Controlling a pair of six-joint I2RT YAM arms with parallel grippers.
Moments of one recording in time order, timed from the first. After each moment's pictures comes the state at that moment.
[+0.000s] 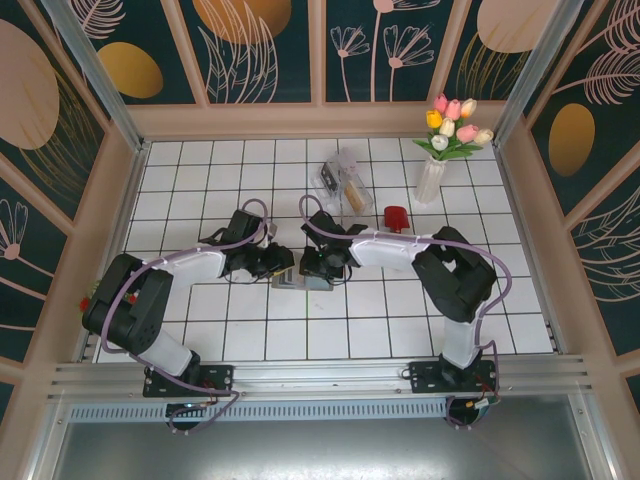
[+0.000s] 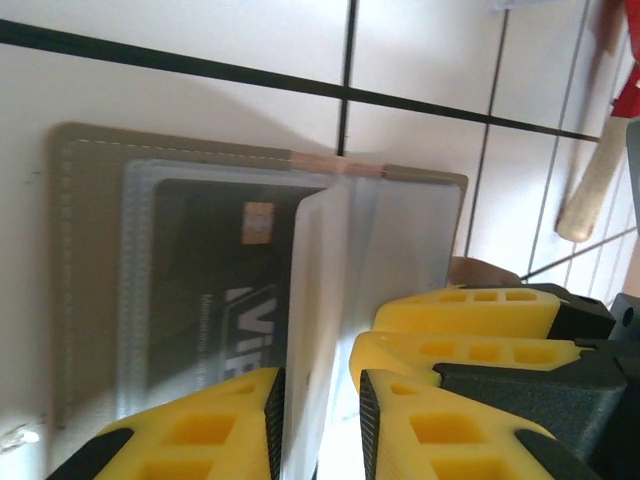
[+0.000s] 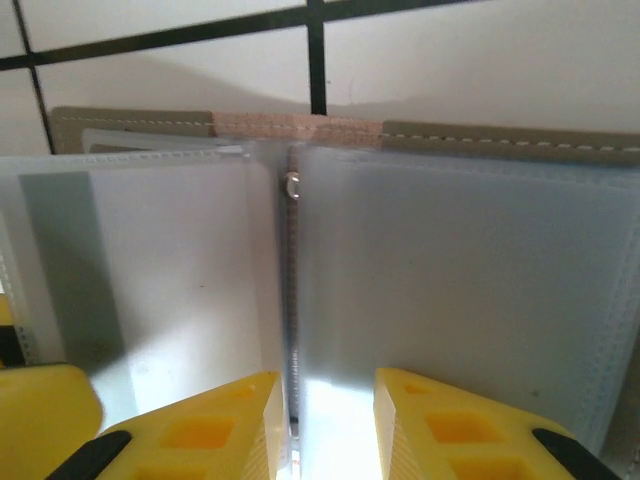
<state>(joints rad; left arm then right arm) -0.45 1.57 0.73 -0.13 0.55 -0.79 0.86 1.86 1.16 -0.41 -0.18 0.91</state>
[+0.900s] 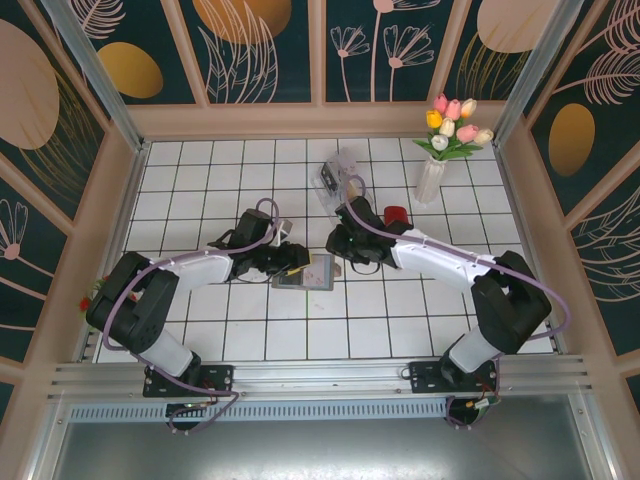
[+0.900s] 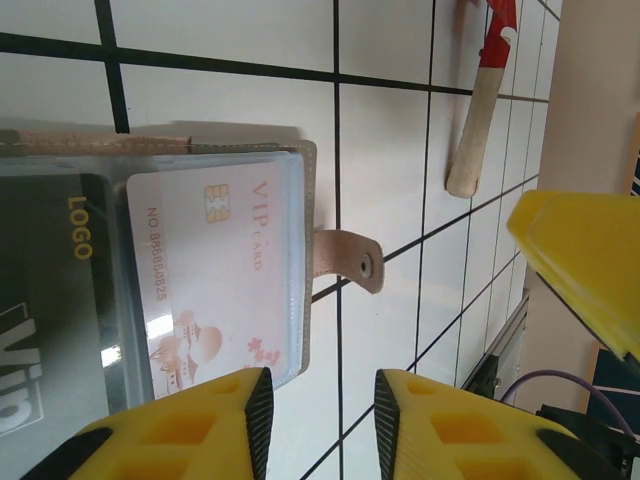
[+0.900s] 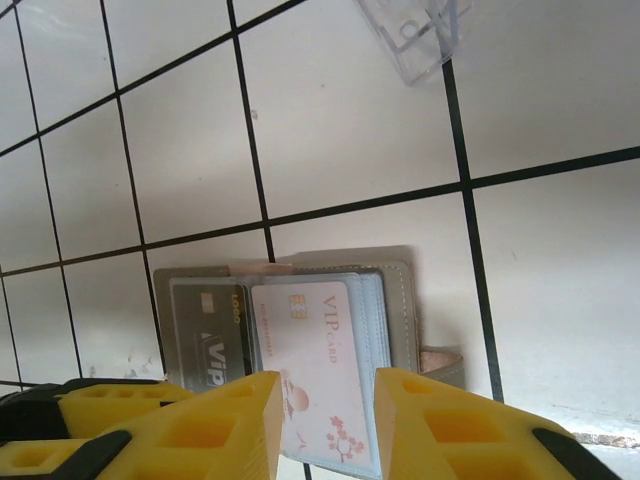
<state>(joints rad) -0.52 1.59 0.72 0.04 0.65 -0.86 0.76 1.55 1.02 -0.40 -0.02 0.97</state>
